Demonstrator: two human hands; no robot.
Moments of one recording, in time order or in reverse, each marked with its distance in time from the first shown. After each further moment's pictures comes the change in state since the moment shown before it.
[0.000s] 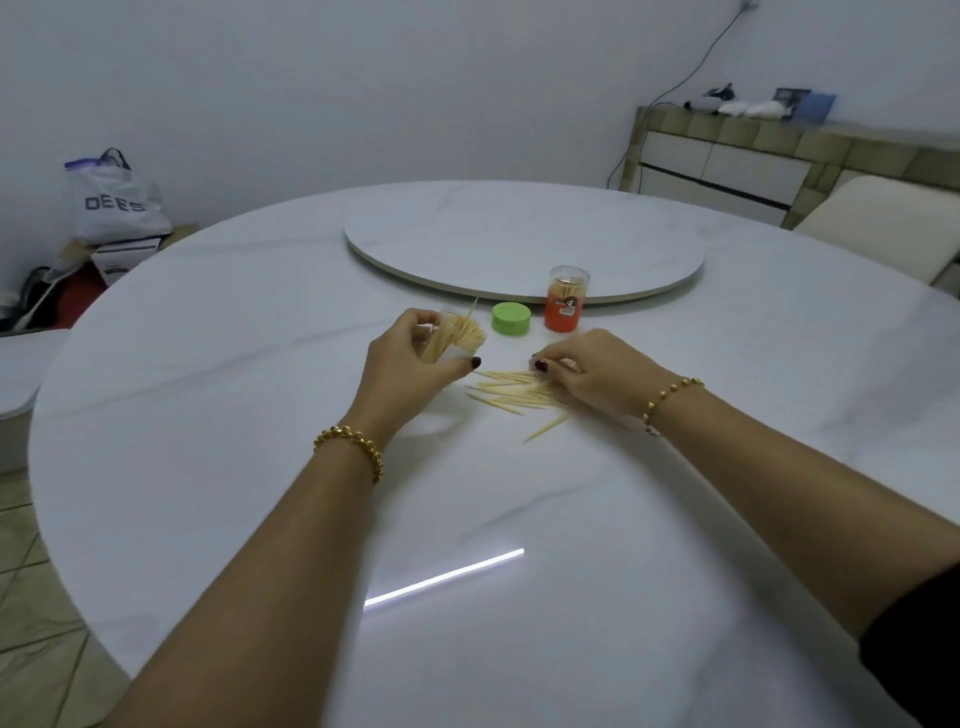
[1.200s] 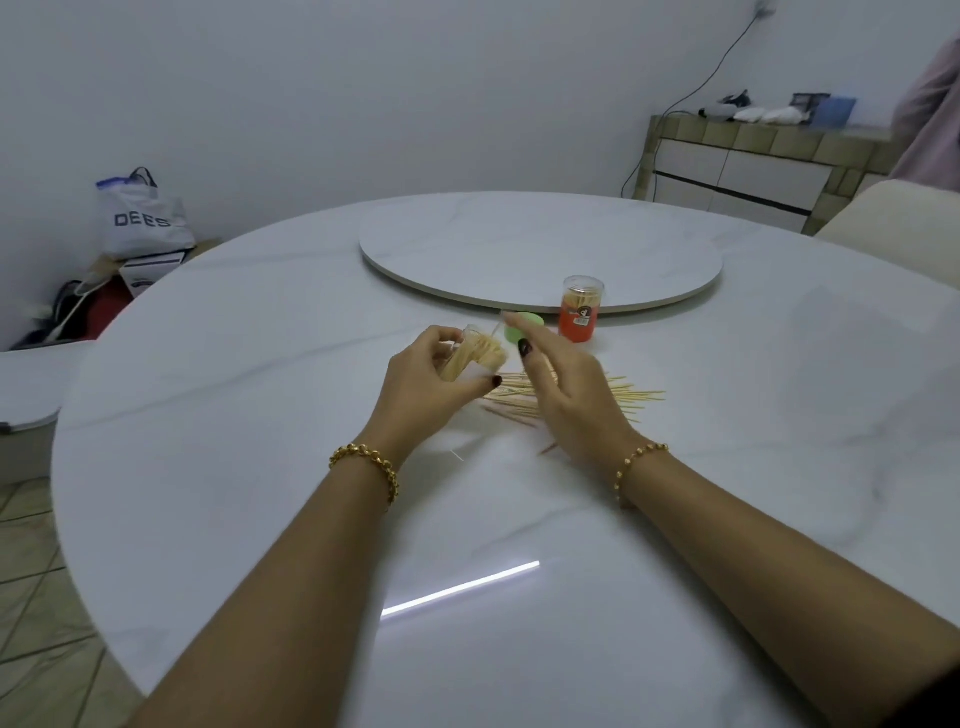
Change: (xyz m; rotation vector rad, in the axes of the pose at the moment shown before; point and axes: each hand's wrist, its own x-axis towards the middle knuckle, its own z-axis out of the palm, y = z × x) left_hand -0.005 0.003 0.005 0.019 -0.037 0.009; right_hand -0.008 -0.056 0.031 0.601 0.483 -0.120
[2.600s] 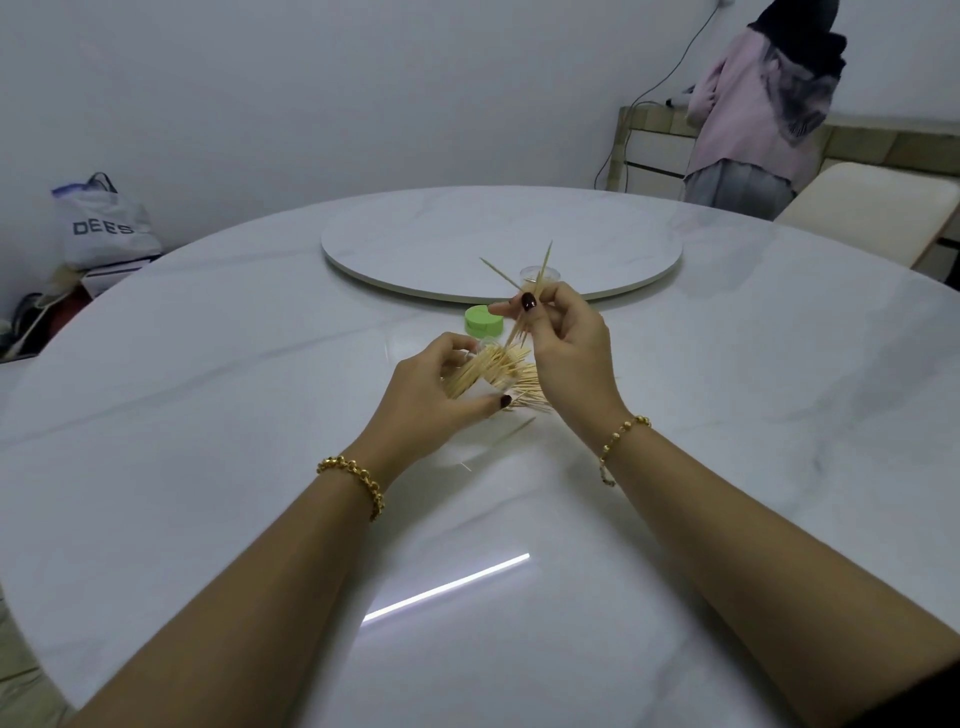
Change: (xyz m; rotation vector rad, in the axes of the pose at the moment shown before) left_hand -0.016 0.013 0.034 0.081 -0.123 0.176; right_hand 0.005 -0.010 -0.026 0.385 0.307 0.226
